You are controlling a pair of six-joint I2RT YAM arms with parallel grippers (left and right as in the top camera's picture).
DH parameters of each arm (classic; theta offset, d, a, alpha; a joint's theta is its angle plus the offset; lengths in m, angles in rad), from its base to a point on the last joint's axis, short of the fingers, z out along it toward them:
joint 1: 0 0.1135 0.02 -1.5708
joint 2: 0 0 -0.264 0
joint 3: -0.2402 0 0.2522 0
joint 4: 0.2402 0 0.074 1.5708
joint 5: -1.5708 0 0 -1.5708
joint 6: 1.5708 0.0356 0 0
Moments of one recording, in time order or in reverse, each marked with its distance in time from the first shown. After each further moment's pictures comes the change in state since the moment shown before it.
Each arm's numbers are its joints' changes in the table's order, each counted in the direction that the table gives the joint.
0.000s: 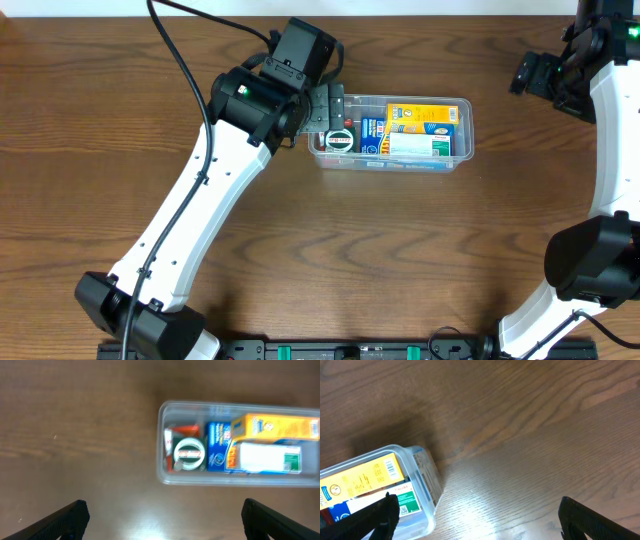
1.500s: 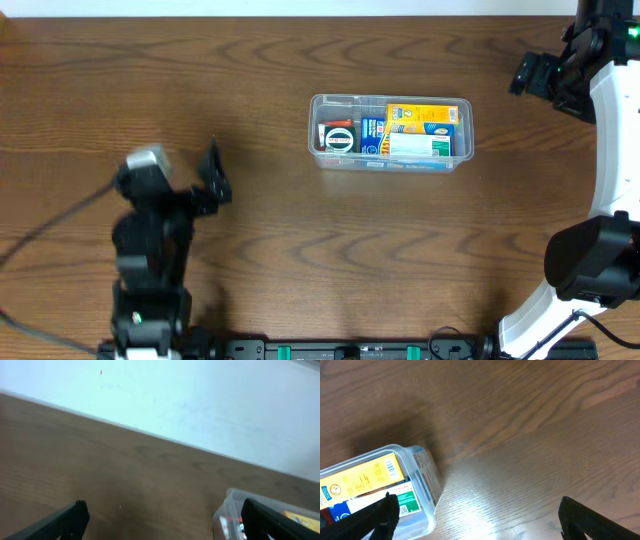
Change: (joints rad) left arm 0.507 -1.108 1.368 -1.149 -0.171 0.170; right arm 0.000 0.000 0.000 -0.001 0.000 0.000
